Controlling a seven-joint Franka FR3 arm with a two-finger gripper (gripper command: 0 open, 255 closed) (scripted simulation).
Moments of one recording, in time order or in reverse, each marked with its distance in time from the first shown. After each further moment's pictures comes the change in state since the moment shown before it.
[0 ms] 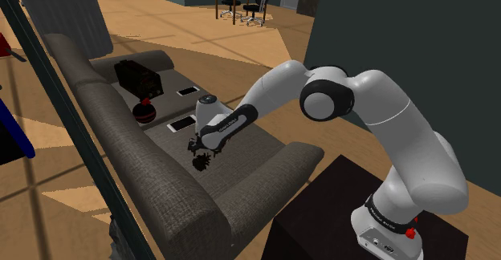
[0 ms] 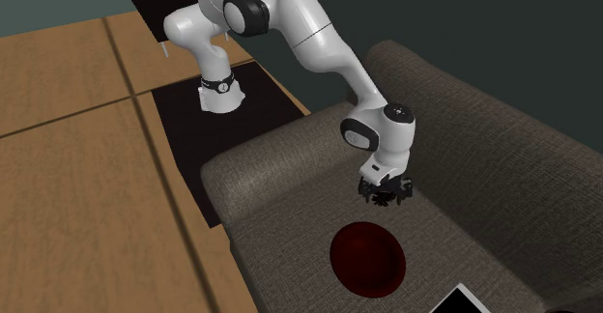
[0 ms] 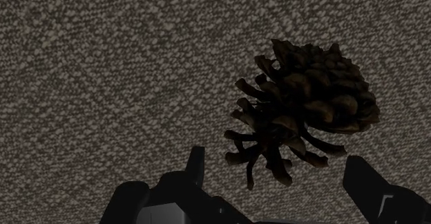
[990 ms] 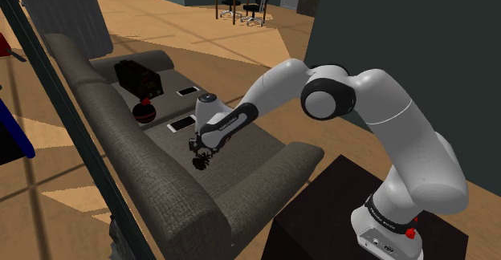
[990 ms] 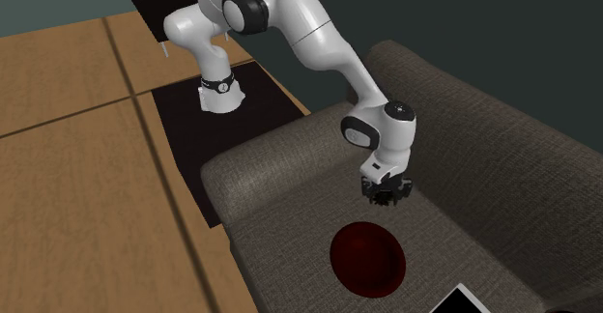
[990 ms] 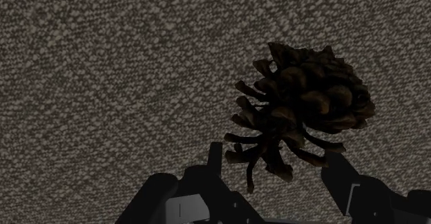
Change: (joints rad) arm 0.000 -0.015 0.001 -0.007 0.000 -0.007 0.000
